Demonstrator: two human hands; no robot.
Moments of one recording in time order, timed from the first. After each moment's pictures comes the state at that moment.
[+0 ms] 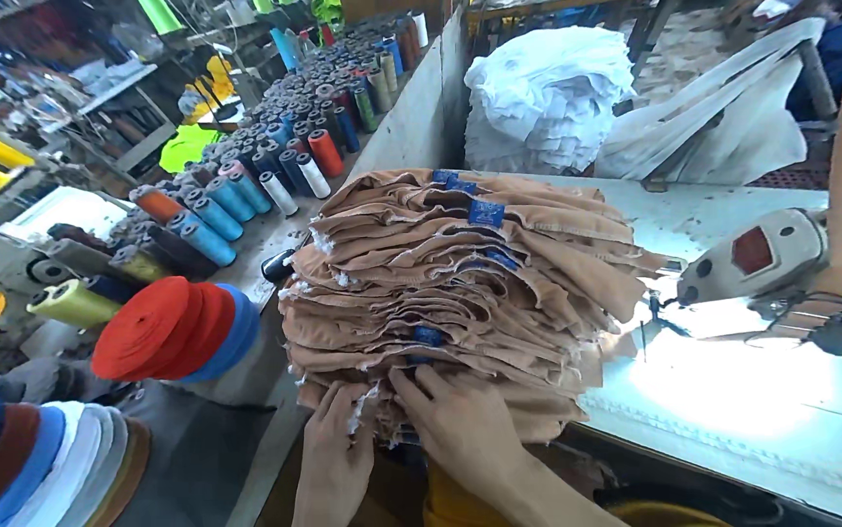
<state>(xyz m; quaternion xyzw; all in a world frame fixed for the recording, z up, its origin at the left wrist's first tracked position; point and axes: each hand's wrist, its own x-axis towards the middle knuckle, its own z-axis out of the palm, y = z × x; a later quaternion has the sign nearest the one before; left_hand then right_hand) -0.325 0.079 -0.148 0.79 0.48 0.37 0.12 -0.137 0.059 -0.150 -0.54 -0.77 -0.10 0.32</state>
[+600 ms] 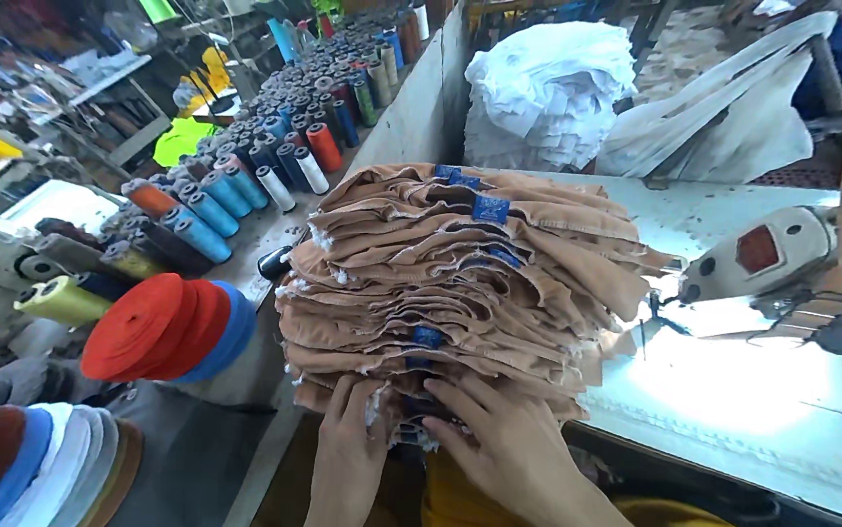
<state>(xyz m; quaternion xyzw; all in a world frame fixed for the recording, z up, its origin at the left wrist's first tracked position) -0.305 0.079 -0.156 0.79 0.50 0.35 0.04 -0.104 0.035 -0.155 -0.57 -0.74 -0.04 0.36</state>
